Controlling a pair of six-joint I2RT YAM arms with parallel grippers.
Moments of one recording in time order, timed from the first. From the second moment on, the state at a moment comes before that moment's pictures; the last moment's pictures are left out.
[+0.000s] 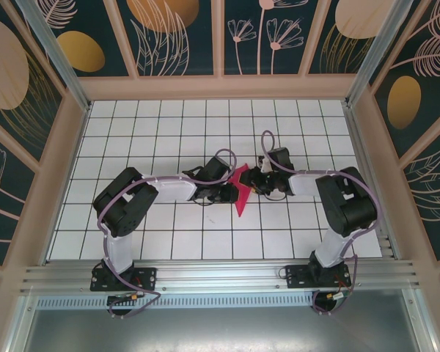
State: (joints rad) left arm -0.80 1.92 1.06 -0.09 0.29 -0.66; right arm 0.39 1.74 0.75 0.12 -0.61 0.80
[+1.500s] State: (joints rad) left arm -0.72 0.86 0.43 -0.07 -0.41 -0.98; right arm 1.00 2.10 1.50 -0.92 0.42 0.63
